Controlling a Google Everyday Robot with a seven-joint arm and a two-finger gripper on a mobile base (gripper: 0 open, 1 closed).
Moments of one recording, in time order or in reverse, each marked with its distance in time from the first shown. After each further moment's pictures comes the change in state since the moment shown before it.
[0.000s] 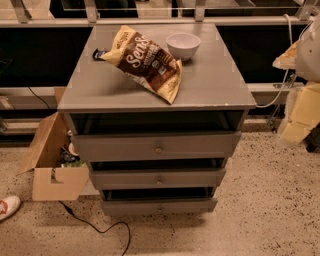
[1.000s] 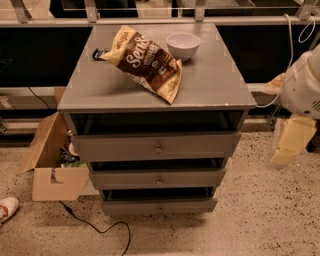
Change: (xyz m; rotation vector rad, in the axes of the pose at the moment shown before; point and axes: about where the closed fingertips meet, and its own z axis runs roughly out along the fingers) arm 0.011 0.014 0.055 -0.032 -0.029 -0.051
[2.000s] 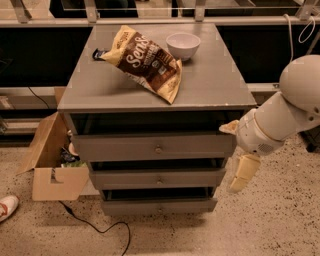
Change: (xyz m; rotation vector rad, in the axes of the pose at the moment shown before) arm -0.015 0.020 0.146 -0.156 -0.190 -0.061
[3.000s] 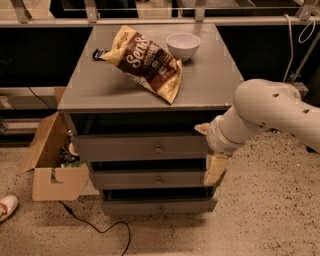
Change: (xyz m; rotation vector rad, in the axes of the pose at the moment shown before) arm -0.021 -0.048 0.083 0.065 0.028 -0.187
